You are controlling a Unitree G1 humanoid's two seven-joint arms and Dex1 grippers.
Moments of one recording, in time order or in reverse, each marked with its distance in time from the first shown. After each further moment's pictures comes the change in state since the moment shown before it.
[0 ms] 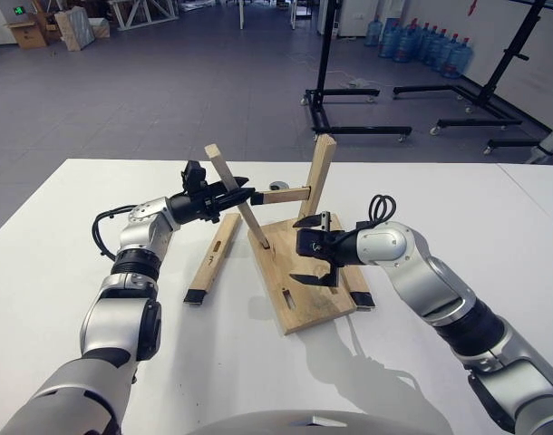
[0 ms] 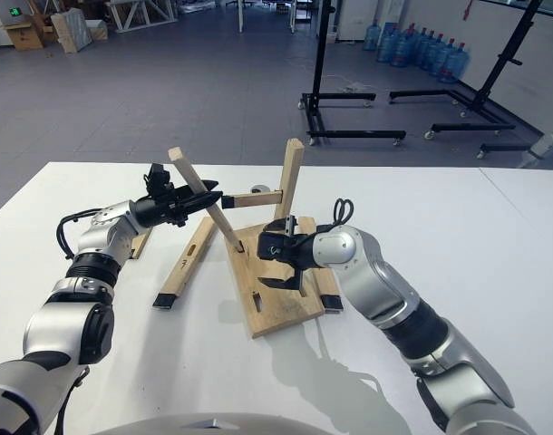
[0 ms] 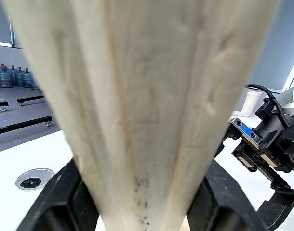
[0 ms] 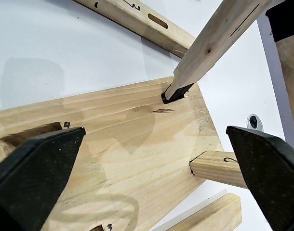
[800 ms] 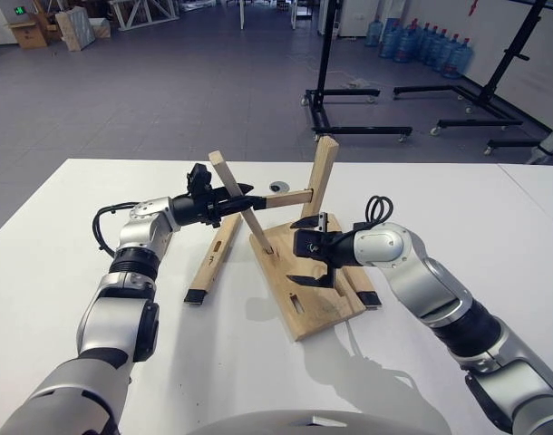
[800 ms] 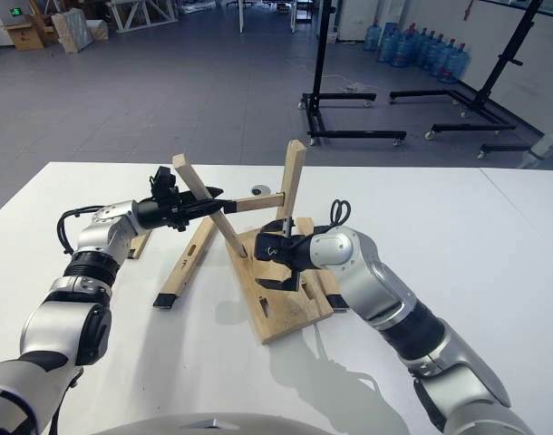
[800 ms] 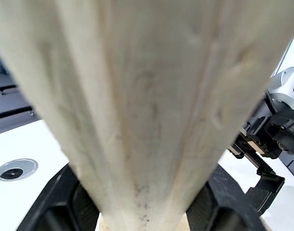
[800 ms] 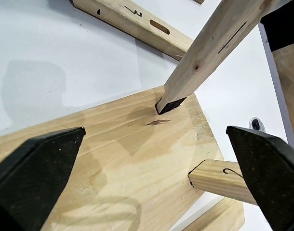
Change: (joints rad) left arm -0.006 0.019 -0.046 -0.024 -0.002 0.101 -0.032; right arm 0.000 0.017 0.008 -0.005 0.000 0.013 -0.004
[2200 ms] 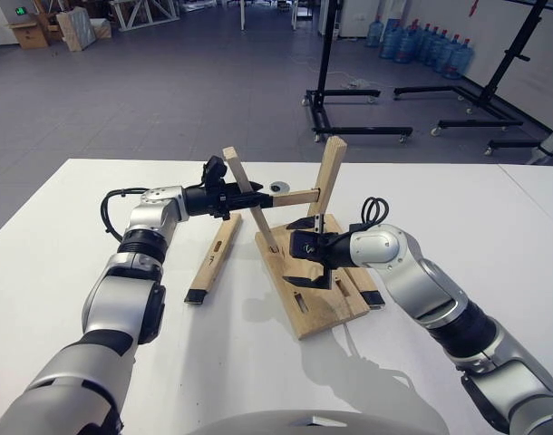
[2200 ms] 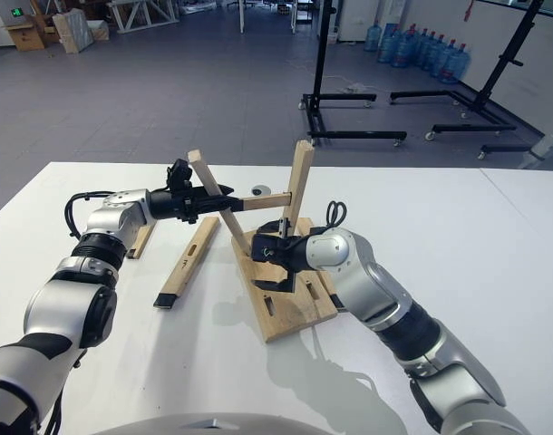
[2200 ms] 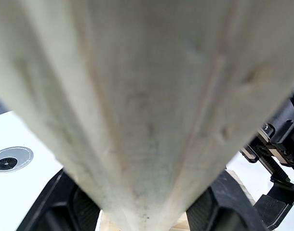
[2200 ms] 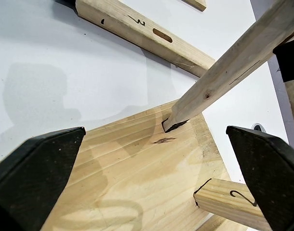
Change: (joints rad) left arm -0.128 -0.011 -0.080 0.120 0.082 0.042 0.036; right arm 0.000 0.019 0.009 0.000 0.000 0.002 -0.009
